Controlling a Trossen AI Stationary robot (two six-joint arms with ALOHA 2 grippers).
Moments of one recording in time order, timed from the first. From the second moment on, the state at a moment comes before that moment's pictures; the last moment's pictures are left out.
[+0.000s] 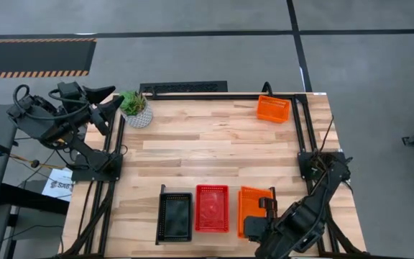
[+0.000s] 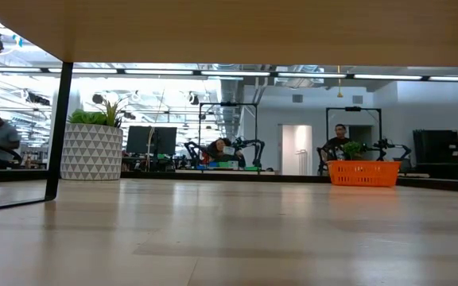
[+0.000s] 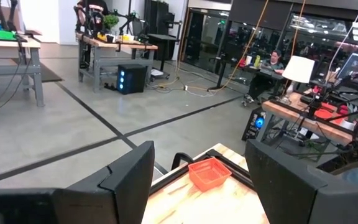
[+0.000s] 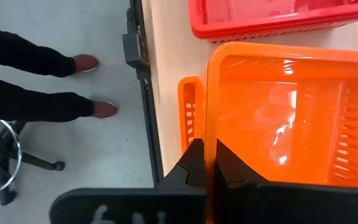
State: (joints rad) left arm -0.64 0.97 1.69 -1.04 -1.33 -0.56; right arm 0.79 2.04 2.35 -1.57 0.21 0.91
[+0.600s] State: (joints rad) left arm -0.64 0.97 1.69 -1.04 -1.32 -0.57; right arm 0.78 2.04 2.35 -1.57 0.21 0.88
